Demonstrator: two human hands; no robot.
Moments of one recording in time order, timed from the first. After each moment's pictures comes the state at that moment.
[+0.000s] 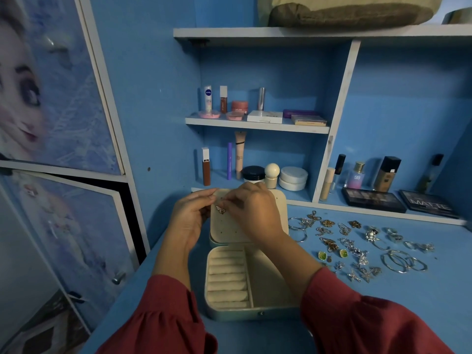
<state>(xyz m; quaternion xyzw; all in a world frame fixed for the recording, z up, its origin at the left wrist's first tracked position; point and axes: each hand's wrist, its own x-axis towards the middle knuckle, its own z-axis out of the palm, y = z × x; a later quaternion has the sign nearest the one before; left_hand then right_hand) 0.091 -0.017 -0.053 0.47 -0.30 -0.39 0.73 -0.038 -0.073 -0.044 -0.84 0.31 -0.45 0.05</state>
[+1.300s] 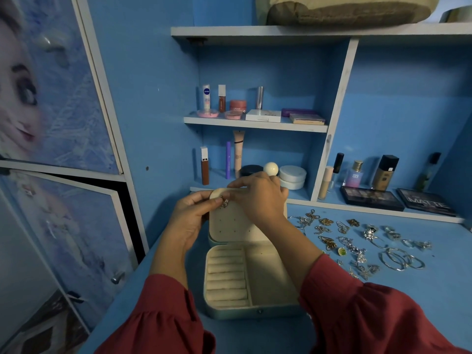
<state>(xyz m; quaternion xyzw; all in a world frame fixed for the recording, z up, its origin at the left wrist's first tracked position) 0.091 -0.014 -0.056 0.48 -0.35 -0.41 0.70 -0.042 -0.078 -0.015 -0.79 0.47 -0.34 0.17</state>
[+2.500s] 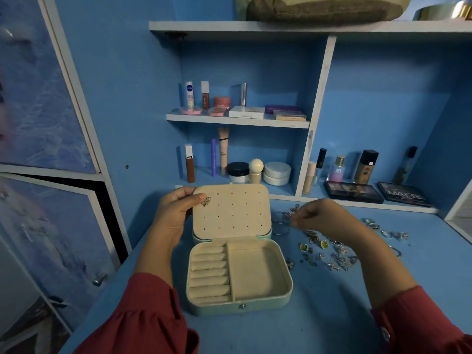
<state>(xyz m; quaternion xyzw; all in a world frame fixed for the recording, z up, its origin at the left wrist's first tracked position) 0.087 -0.019 -0.054 0.51 -0.35 -0.36 0.70 -0.199 -0.109 -0.029 -0.80 0.47 -0.20 0.32</state>
